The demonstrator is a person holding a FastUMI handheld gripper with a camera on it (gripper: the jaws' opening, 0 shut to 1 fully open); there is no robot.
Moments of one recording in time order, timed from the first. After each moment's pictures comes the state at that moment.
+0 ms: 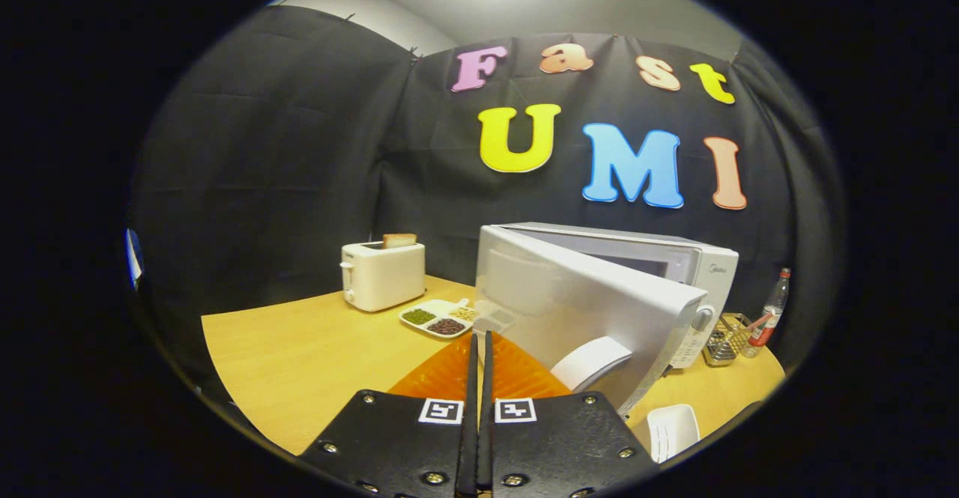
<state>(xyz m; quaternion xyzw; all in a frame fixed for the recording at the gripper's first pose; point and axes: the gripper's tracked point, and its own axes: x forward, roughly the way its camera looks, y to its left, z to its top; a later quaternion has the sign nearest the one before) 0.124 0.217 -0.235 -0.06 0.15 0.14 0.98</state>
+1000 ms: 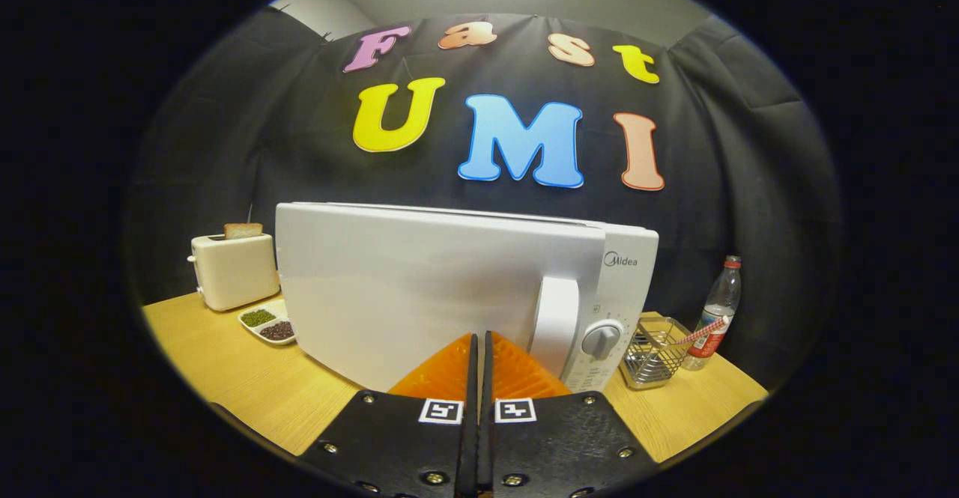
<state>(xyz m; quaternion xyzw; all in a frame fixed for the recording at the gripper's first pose) 0.255 0.059 -0.267 -0.08 0.14 -0.03 0.99</state>
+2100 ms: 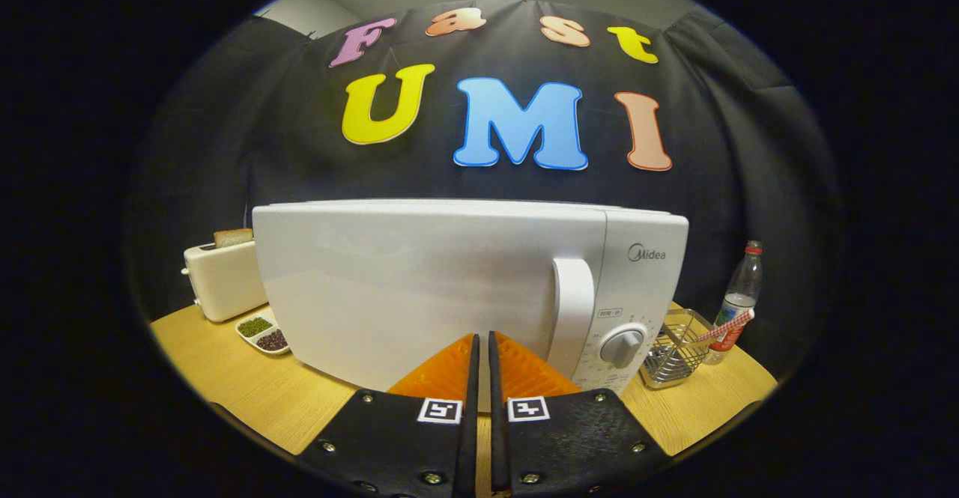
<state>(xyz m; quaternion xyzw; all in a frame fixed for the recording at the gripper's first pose) 0.268 0.057 -0.270 -0.05 0.17 -0.03 0.98</state>
